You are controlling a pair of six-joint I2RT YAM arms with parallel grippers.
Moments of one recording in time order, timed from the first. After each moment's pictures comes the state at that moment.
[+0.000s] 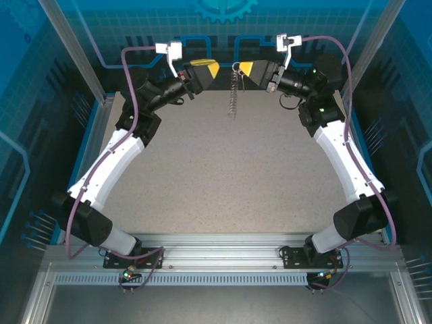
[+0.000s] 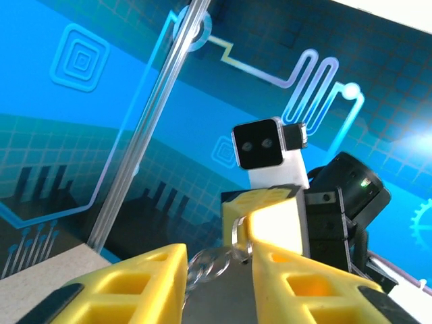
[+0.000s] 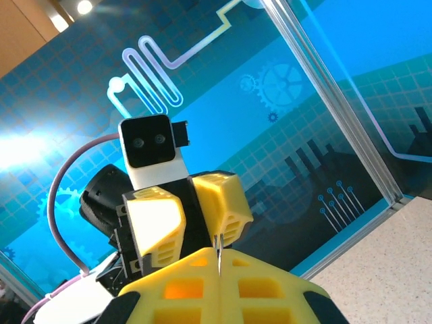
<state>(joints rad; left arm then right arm) -0.35 1.50 1.56 0.29 0.68 -0.69 0.26 1.53 1.66 0.17 -0.96 0.86</state>
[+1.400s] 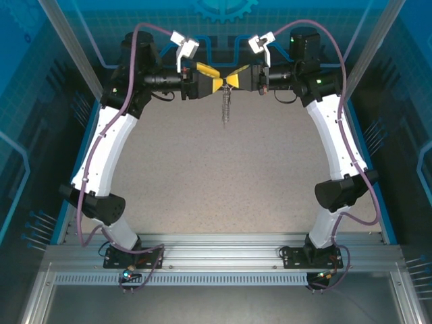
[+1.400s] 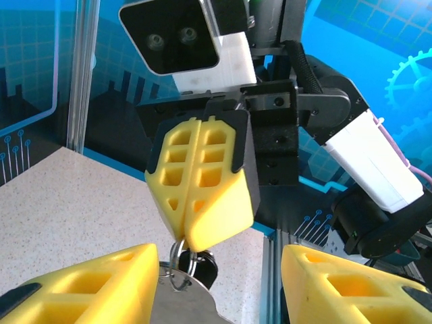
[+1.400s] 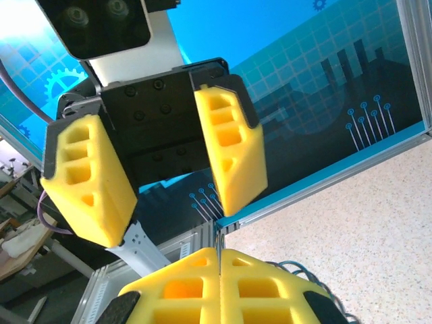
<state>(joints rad) -0.31 1.71 2.16 -0.64 1.02 -0.19 0.30 1.84 2.27 -0.73 -1.24 0.25</state>
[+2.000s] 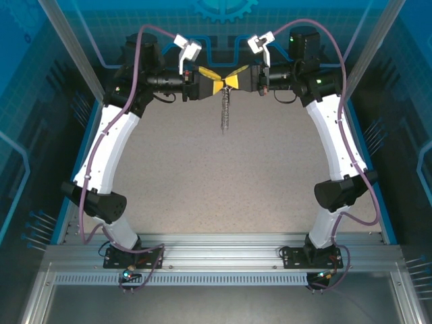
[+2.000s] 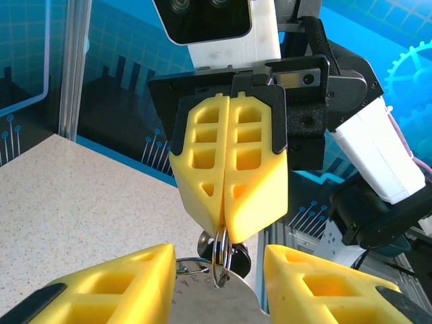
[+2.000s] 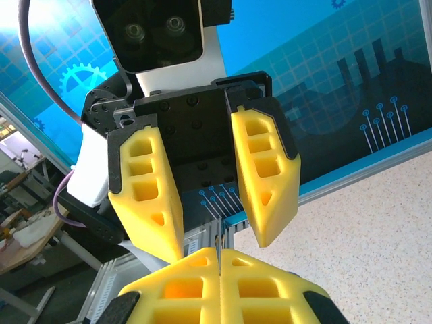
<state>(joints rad) -0.31 1.72 2.16 -0.67 1.05 -0.17 0.31 1.84 2.29 -0.74 -1.27 0.24</state>
